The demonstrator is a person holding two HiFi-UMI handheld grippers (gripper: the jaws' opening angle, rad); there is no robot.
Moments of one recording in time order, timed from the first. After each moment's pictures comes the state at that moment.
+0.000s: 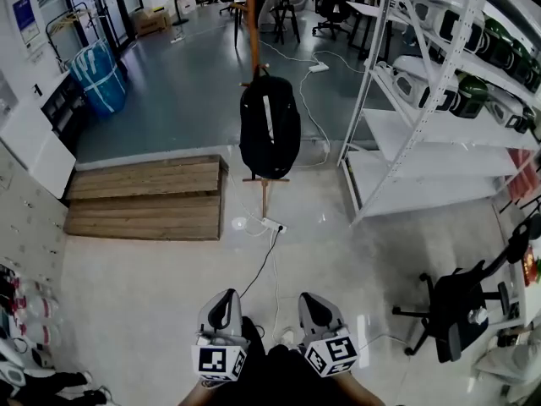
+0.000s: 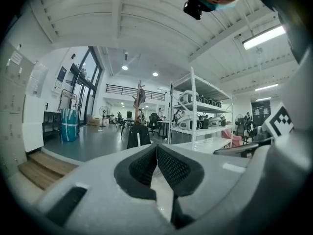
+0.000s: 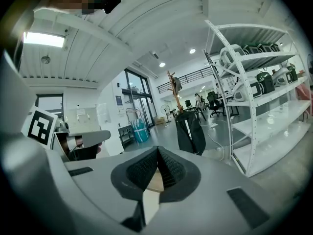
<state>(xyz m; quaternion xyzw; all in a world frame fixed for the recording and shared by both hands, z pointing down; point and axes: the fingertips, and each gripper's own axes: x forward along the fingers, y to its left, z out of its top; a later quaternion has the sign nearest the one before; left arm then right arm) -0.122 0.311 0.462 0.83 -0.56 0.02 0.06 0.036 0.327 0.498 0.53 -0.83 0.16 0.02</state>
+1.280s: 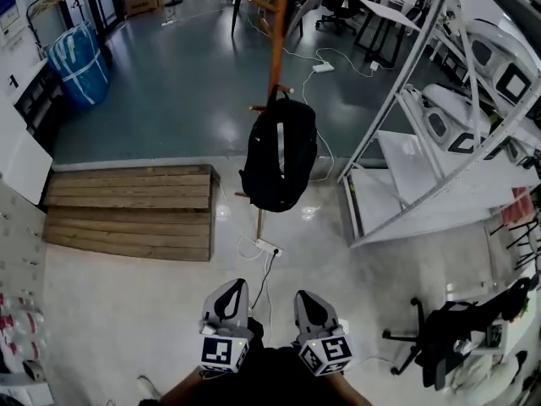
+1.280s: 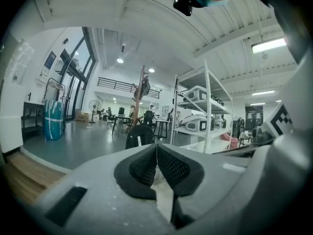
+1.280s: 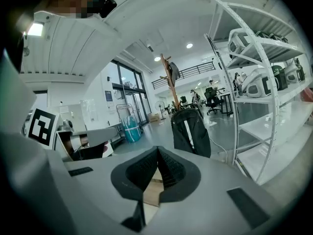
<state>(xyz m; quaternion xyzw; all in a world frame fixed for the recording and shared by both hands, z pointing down) -0.153 0.019 0.477 0.86 -0.50 0.04 0.08 -0.023 0.048 0.505 0.56 -0.81 0.18 0.03</state>
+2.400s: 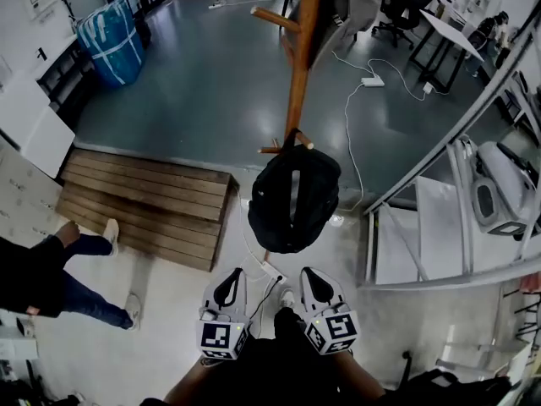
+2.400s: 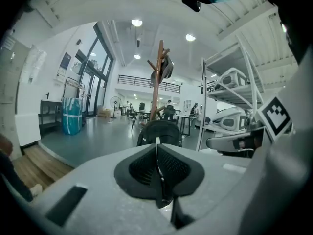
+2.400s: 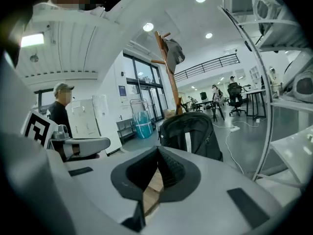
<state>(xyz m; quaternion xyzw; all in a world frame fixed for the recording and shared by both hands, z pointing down) -0.104 -0.232 0.514 0.78 -0.61 0.04 0.11 0.041 -0.256 0.522 0.45 -0.88 0.16 0.07</state>
